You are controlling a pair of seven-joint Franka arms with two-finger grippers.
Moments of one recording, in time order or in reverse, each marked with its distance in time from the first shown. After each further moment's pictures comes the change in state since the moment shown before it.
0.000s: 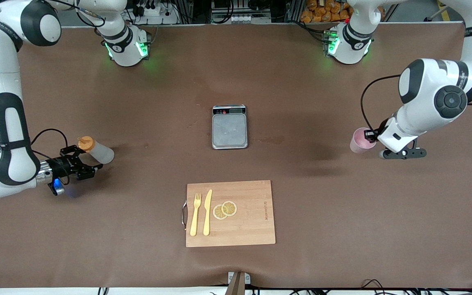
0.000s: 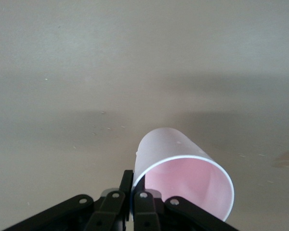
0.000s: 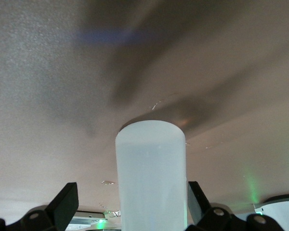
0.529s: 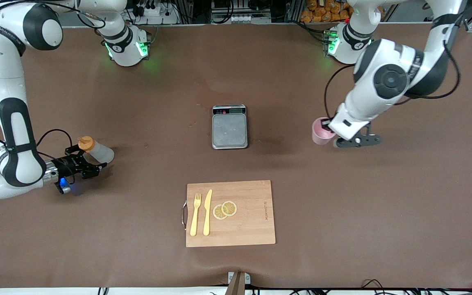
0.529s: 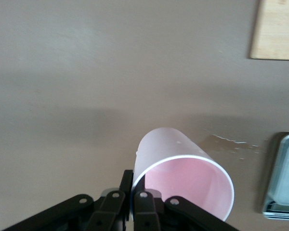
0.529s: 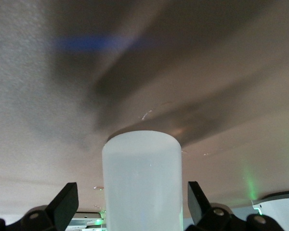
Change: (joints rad) left arm -0.012 0.033 -0.264 0.048 -0.004 -0.017 -0.330; right arm 0.000 0.035 0.000 -0.002 0.000 -0.019 0.000
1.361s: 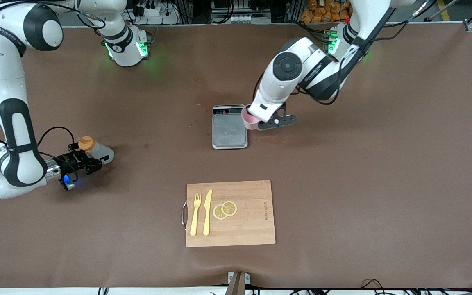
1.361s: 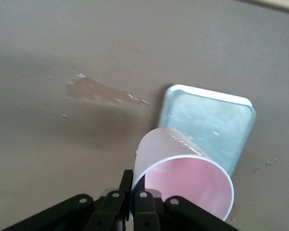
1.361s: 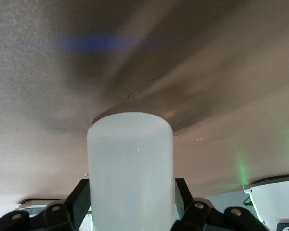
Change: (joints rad) left arm -0.315 0.243 -0.064 0.098 0.000 0.188 -0.481; right arm 0.000 0.007 0.000 -0.001 0.000 -0.056 -0.007
